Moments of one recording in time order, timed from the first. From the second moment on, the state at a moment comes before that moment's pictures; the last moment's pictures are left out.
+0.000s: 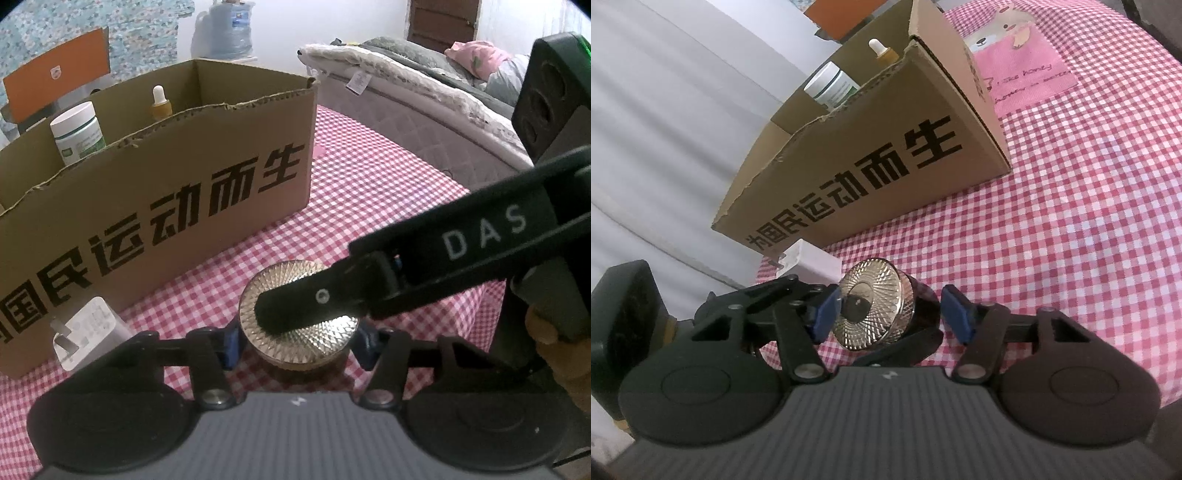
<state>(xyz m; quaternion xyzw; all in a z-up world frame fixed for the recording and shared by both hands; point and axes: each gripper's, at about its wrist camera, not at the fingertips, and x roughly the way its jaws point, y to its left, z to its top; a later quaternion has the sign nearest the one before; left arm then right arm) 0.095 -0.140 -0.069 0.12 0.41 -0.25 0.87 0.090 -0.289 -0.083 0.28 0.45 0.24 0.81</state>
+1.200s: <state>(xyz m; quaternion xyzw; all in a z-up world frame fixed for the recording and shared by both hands) 0.096 -0.088 0.051 0.07 0.29 -0.21 0.93 0.108 -0.246 0.045 0.20 0.34 0.31 0.86</state>
